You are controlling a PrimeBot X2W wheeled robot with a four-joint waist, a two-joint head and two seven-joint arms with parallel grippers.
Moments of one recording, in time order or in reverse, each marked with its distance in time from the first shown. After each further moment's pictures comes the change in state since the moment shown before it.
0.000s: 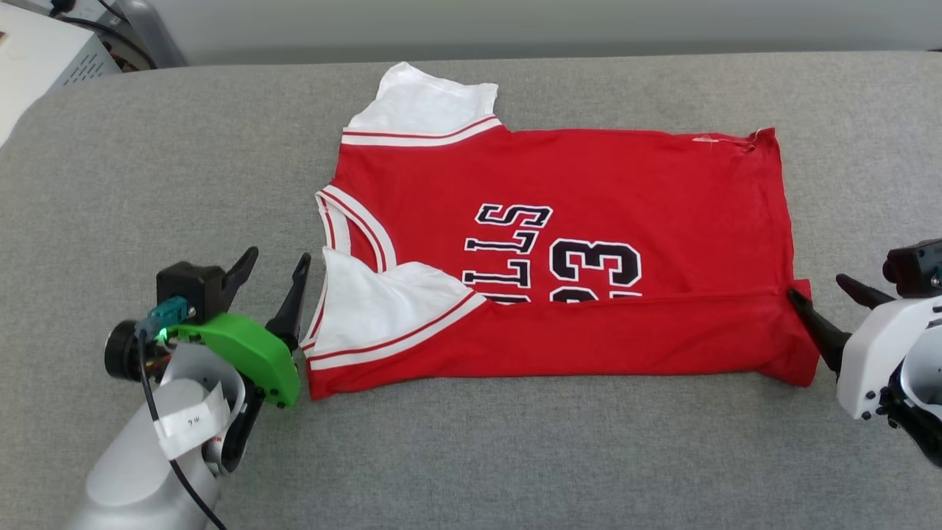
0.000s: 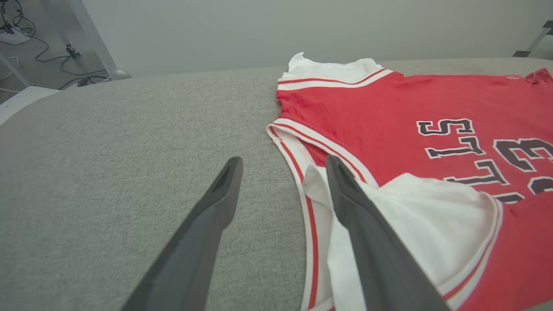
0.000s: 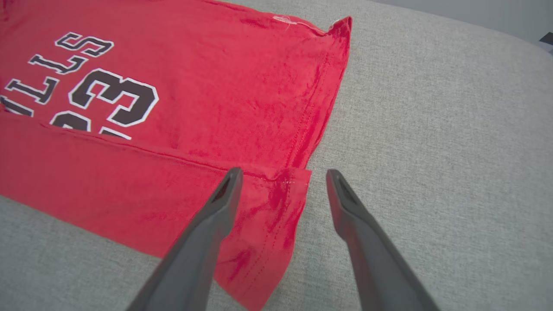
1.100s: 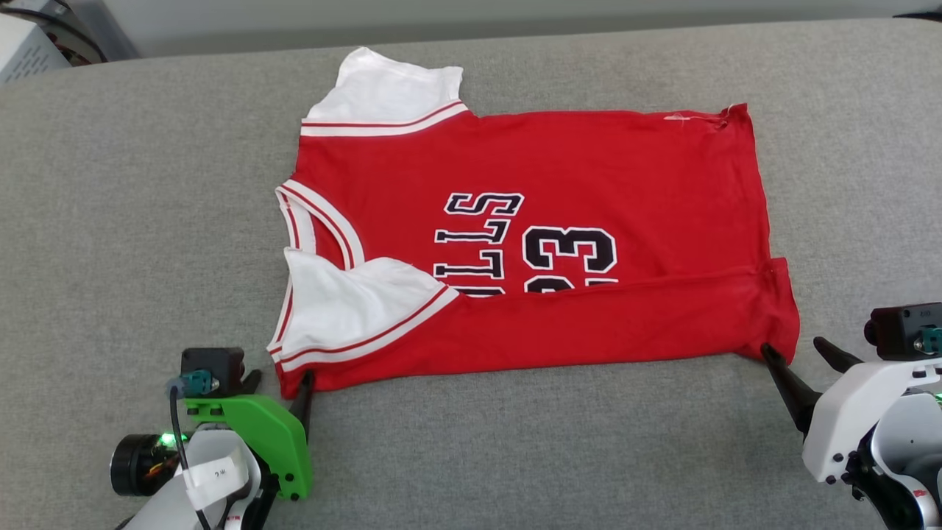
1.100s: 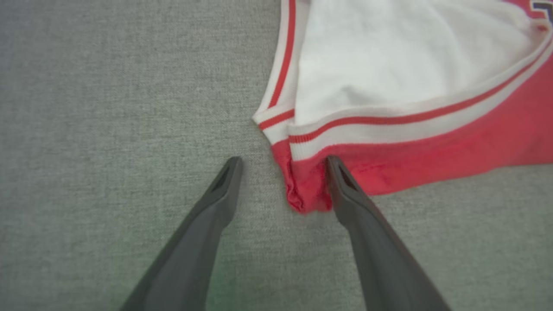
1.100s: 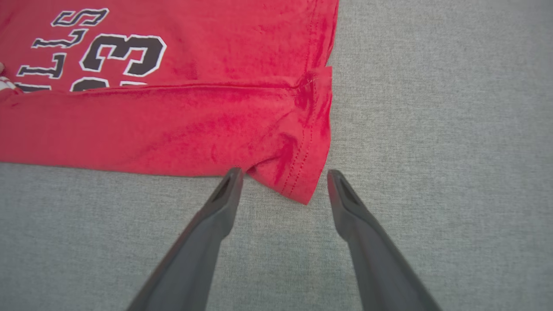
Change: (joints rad) left arm 0.293 0.076 -0.013 -0.359 -0.076 0.323 0.365; right arm 0.298 0.310 -0.328 -0.386 -0.215 0.000 0.285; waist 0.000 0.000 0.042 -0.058
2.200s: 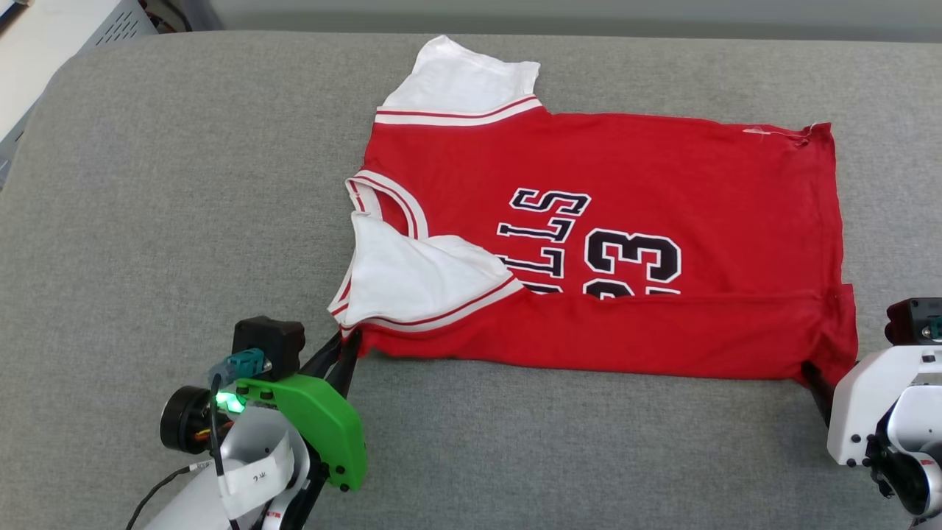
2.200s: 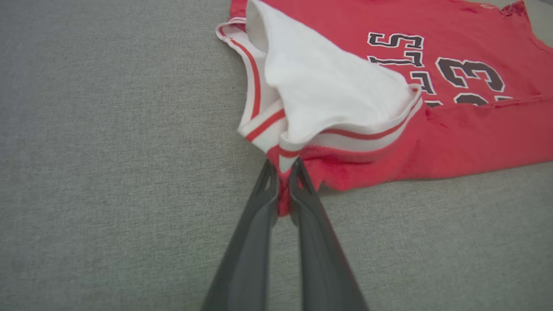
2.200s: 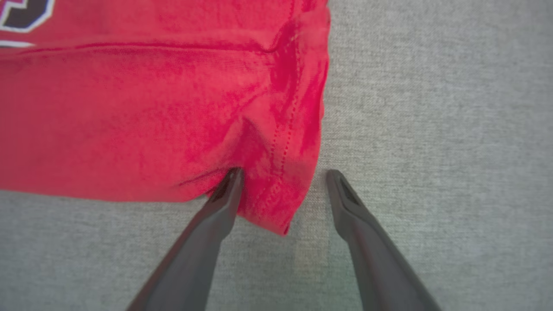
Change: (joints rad) left arm -0.036 0.001 -0.068 -0.240 0.048 -0.012 0.023; right arm -0.097 0.036 -0.116 0.230 -0.139 0.000 0.103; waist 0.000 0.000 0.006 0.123
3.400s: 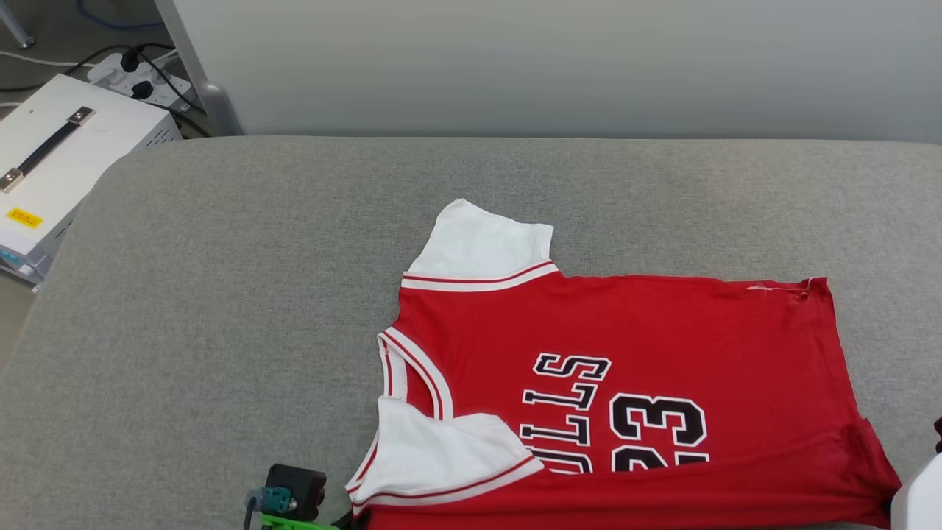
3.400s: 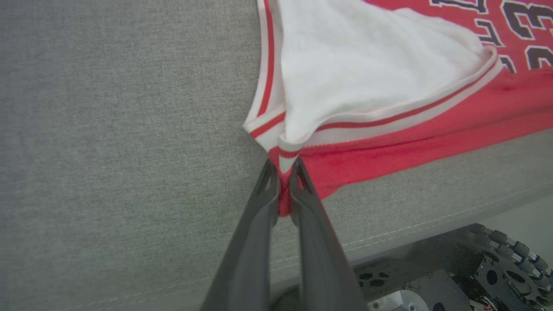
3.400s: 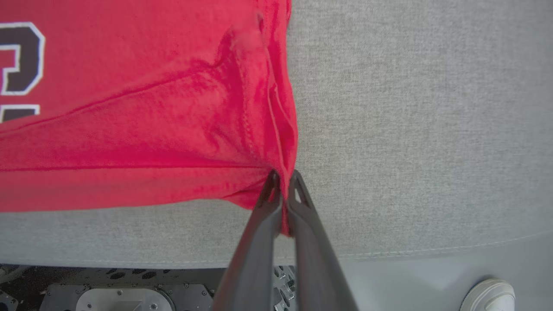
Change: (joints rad) left arm 0.235 0.023 -0.098 0.096 -0.078 -0.021 0.032; right arm 0.268 -0.072 -0.086 -0.144 0.074 0.001 0.212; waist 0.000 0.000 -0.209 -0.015
